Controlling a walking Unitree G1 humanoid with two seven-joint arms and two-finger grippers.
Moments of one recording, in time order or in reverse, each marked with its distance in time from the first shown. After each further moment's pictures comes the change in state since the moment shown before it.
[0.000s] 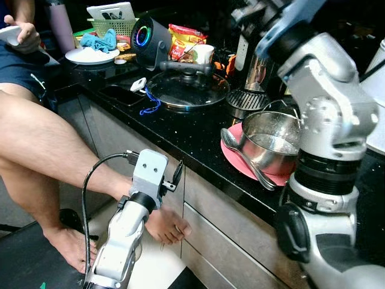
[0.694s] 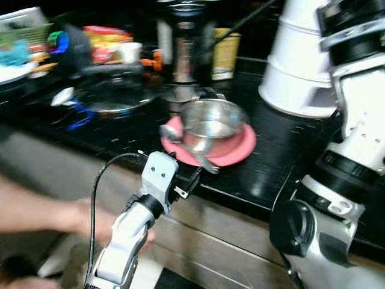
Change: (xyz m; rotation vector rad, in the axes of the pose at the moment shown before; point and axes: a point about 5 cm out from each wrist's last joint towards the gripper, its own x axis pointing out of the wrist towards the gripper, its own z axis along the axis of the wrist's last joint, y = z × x) left arm -0.004 -0.023 0.018 -0.082 -0.106 -0.257; right arm -0.043 -0.059 0.027 0.445 -0.352 -0.187
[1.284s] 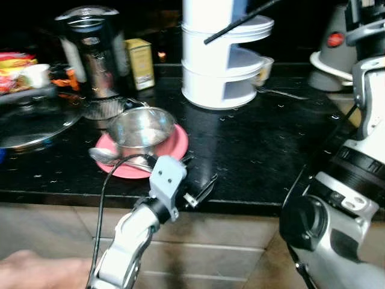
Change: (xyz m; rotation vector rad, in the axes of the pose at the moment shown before) left arm 0.000 -0.015 0.005 -0.026 -0.028 -0.148; right arm -0.002 -0.010 0.013 0.038 -0.038 -0.043
